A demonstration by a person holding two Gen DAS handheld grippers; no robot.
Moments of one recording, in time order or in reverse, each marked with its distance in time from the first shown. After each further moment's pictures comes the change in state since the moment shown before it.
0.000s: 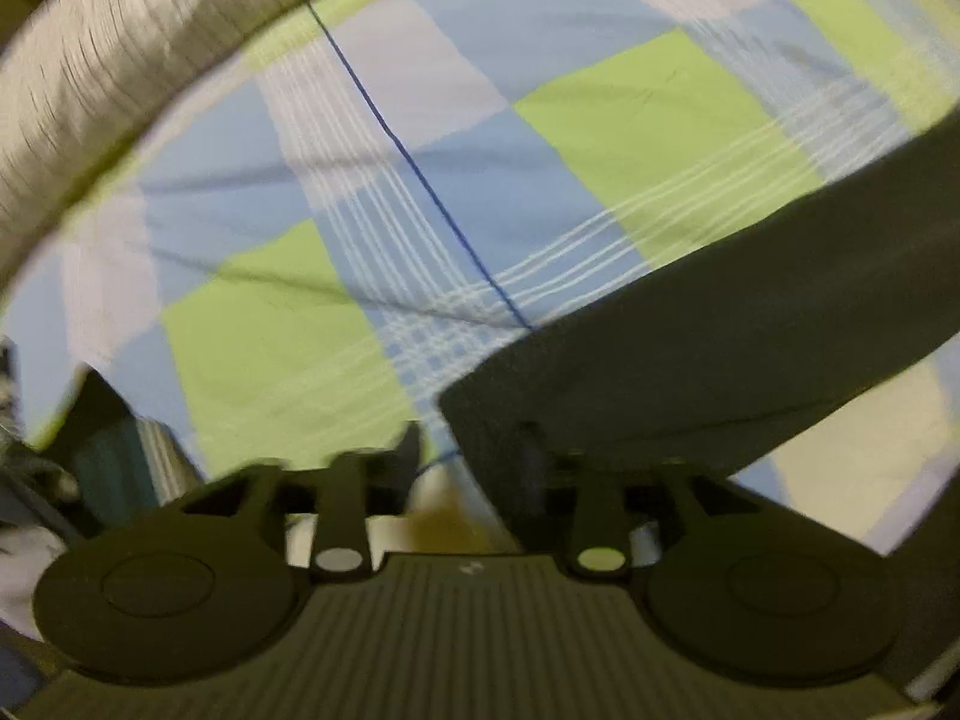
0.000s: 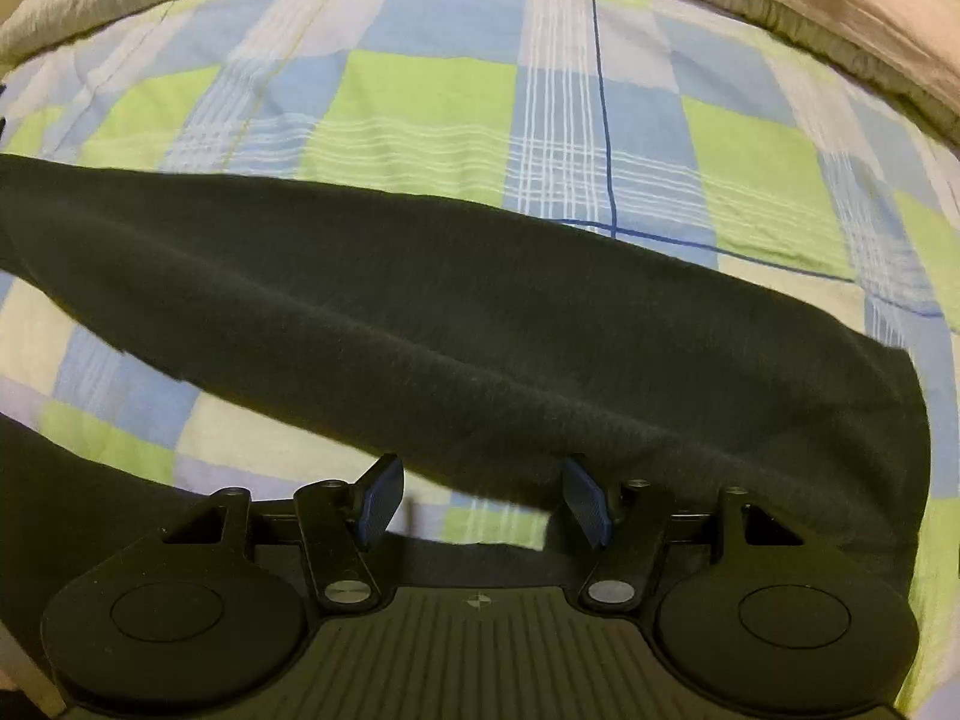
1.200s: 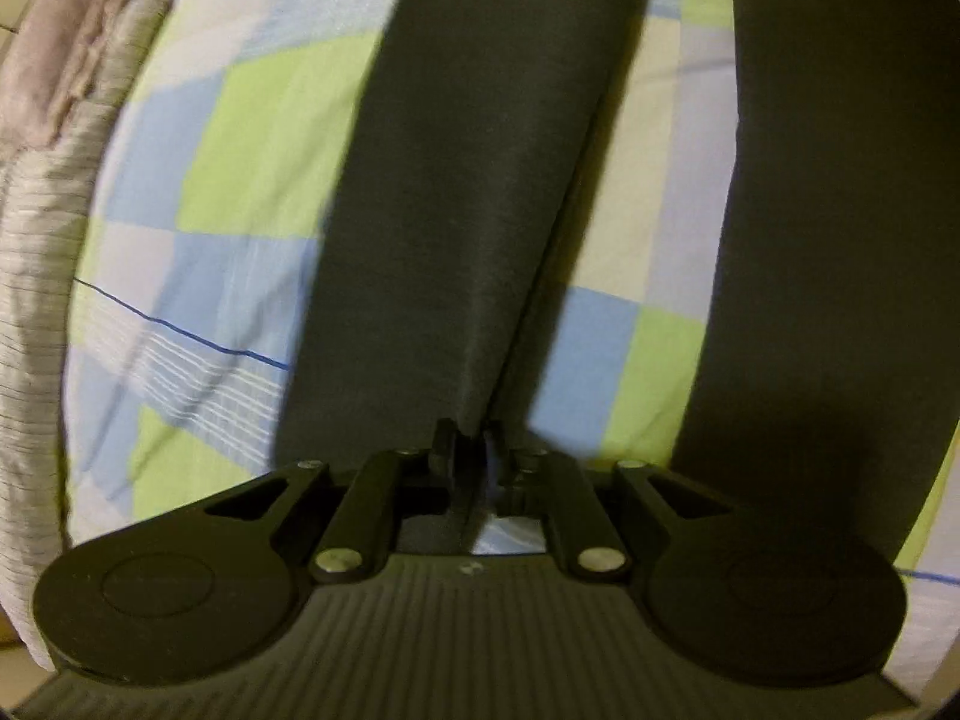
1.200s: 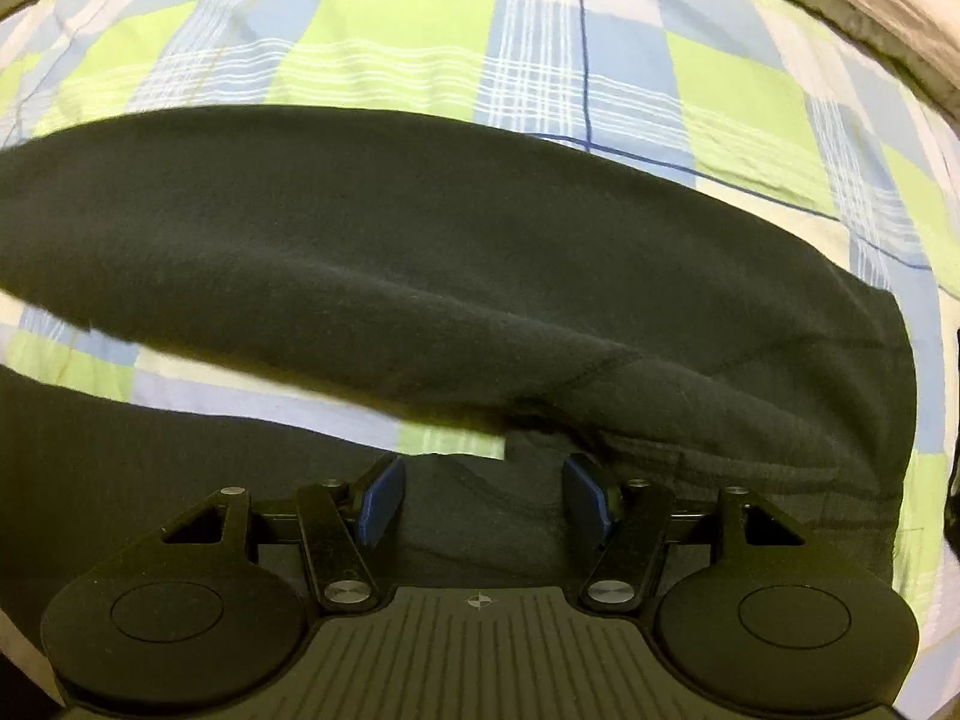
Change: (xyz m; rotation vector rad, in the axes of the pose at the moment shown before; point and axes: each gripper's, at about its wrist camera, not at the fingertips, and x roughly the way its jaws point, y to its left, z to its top) left arm -0.010 -0.151 -0.068 0.694 -0.083 -0.015; right arm -0.012 -0.021 -0.041 0.000 0.099 -0.032
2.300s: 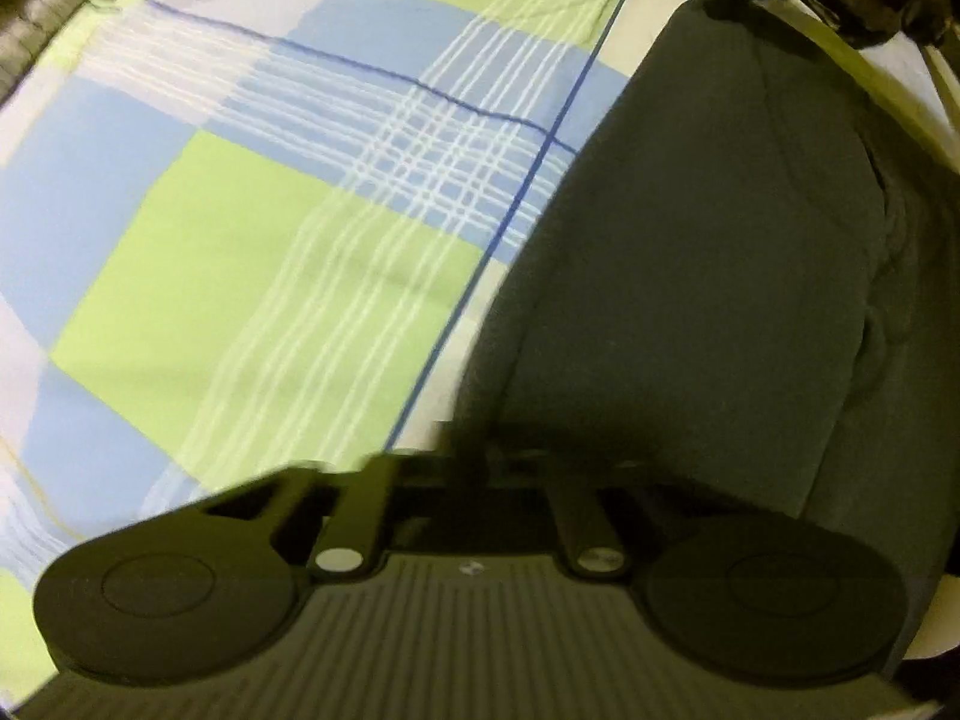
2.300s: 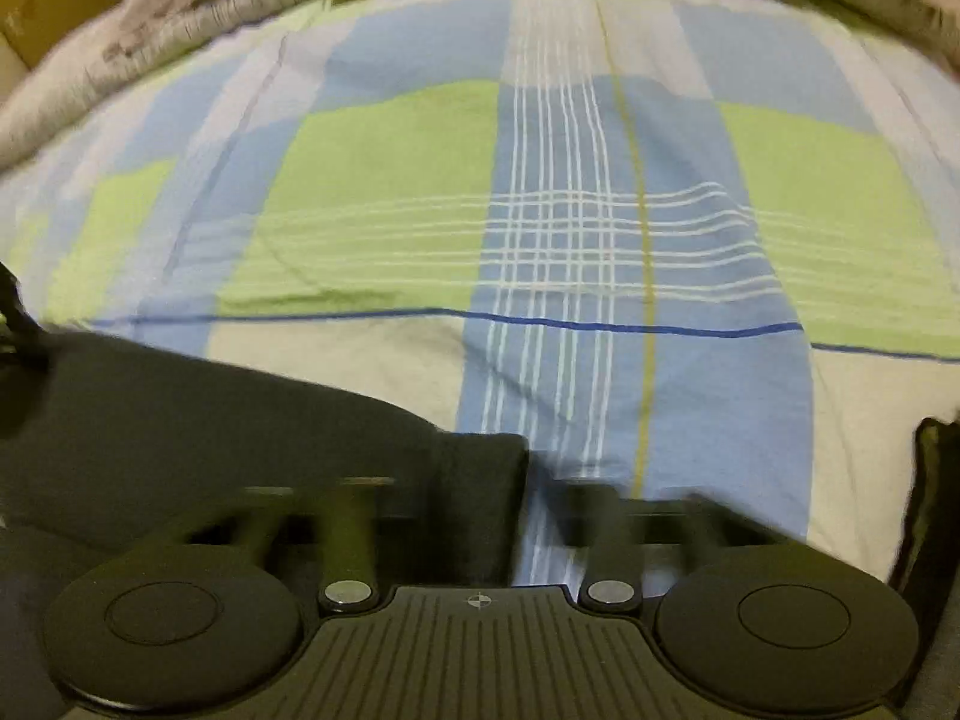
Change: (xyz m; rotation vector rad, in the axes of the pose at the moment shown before) left arm 0.044 0.038 0.404 -0.243 -0.158 -0.355; right arm 0.062 -0.340 0.062 0.086 -0.164 0.257
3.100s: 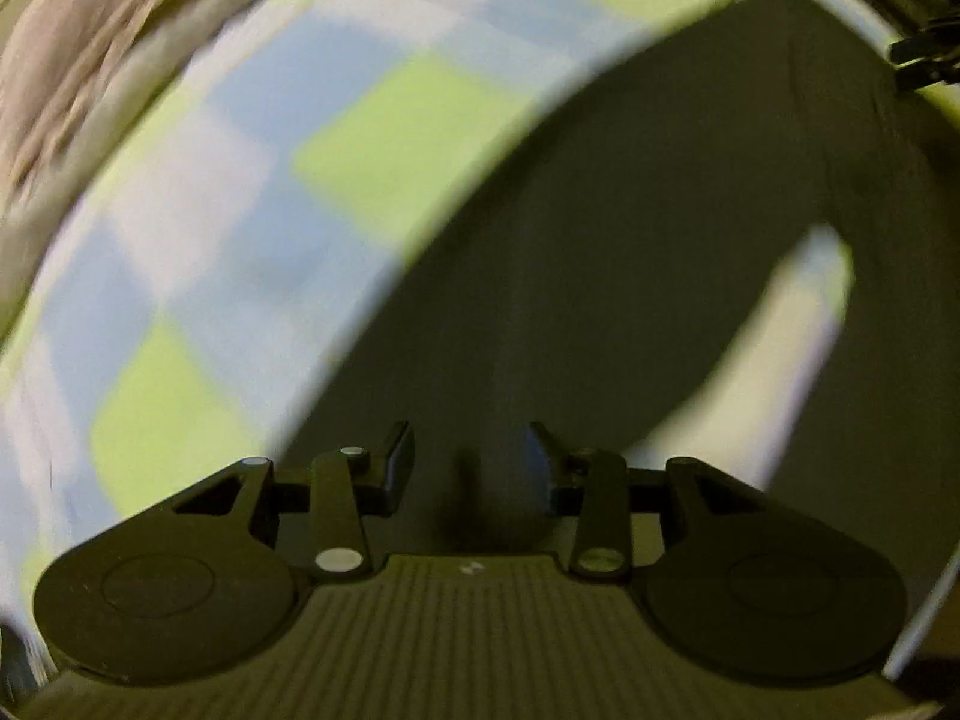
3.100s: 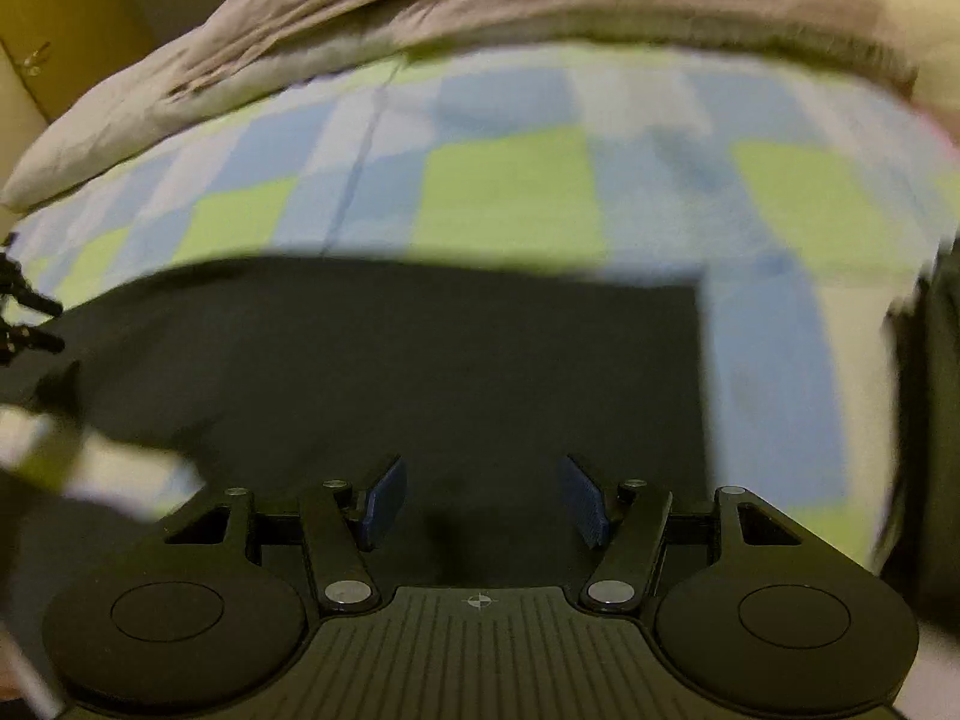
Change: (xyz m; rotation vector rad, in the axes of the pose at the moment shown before) left arm -0.084 -0.032 -0.157 -0.230 0.071 0.256; right arm -0.077 0.123 -0.092 0.034 -0.117 -0.035
